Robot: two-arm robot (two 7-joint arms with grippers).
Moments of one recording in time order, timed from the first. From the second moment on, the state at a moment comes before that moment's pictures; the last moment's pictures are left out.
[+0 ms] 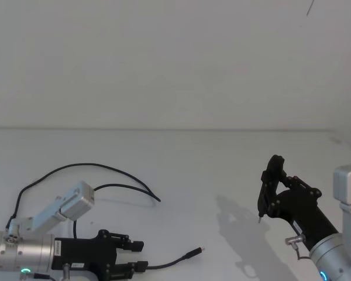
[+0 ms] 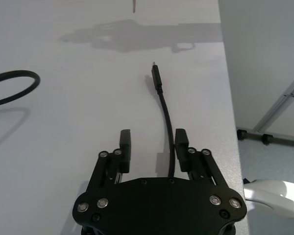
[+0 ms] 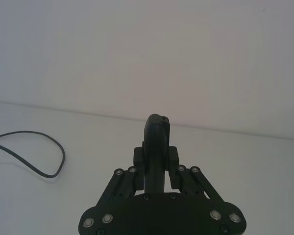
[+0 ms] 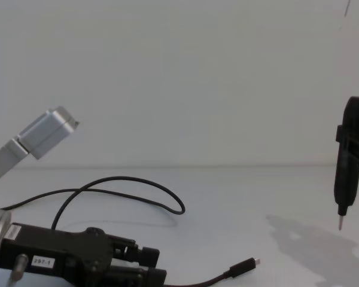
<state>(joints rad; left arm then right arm) -0.56 0.56 0.70 -1.19 -0.52 0.00 -1.06 -0.01 0.34 -0.23 -1.77 0.29 0.03 0.07</state>
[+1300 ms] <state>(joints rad) -0.58 0.55 0.69 -1.21 -0.59 -0.03 -1.07 -0.01 0.34 -0.23 -1.77 0.29 0.03 0.07</state>
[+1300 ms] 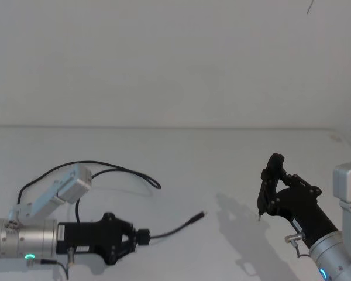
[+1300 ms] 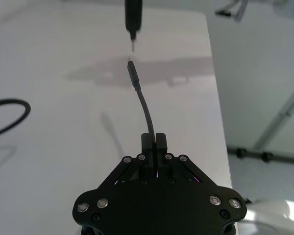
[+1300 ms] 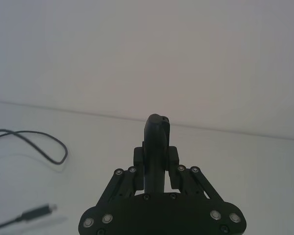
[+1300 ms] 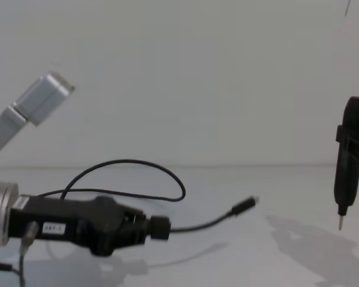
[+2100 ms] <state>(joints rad) -0.55 0.49 0.62 -1.21 -0.64 -0.11 -0.94 -0.01 0.34 -0.23 -1.77 0.29 0.03 0.07</state>
